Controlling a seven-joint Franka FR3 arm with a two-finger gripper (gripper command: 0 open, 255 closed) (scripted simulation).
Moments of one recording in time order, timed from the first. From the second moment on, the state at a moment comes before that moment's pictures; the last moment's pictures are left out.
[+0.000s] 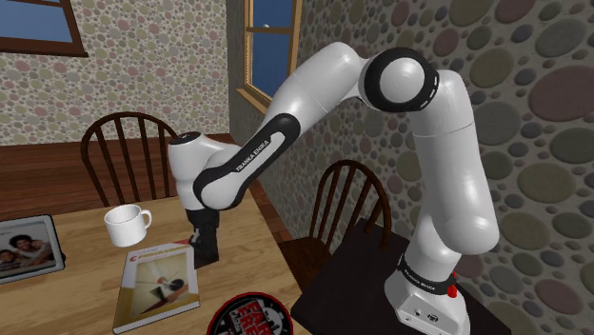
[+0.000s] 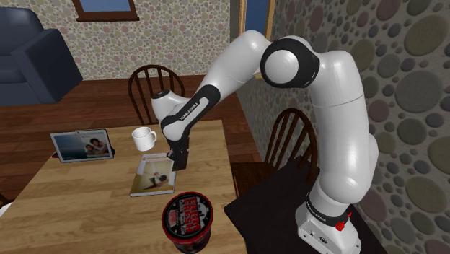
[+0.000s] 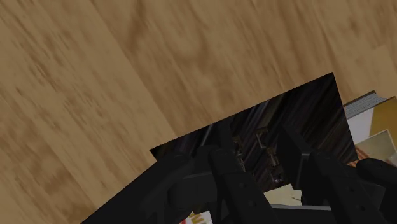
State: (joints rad) arm 0.25 0.50 0.28 -1.92 -0.24 2.31 0.17
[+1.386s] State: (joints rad) arm 0.23 0.33 0.32 -1.86 -0.16 2.09 0.11
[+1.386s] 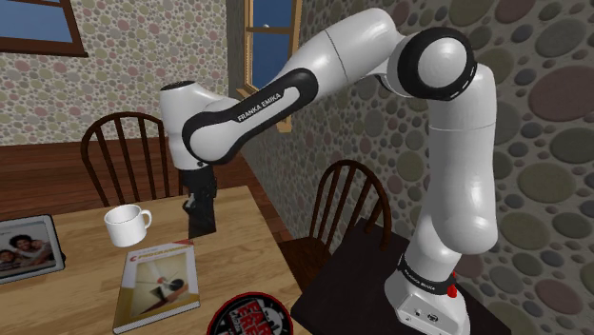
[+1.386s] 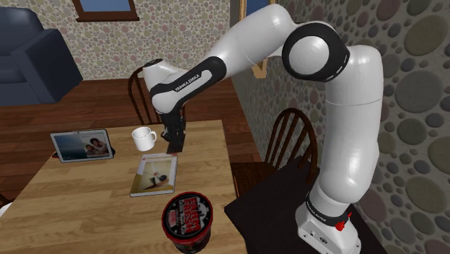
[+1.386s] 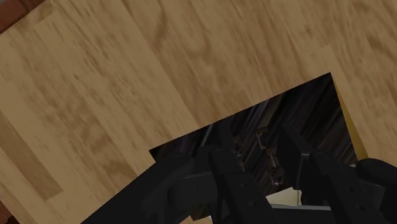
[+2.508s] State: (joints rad) arm 0.30 0.03 0.42 -2.16 -0.04 2.10 0.24
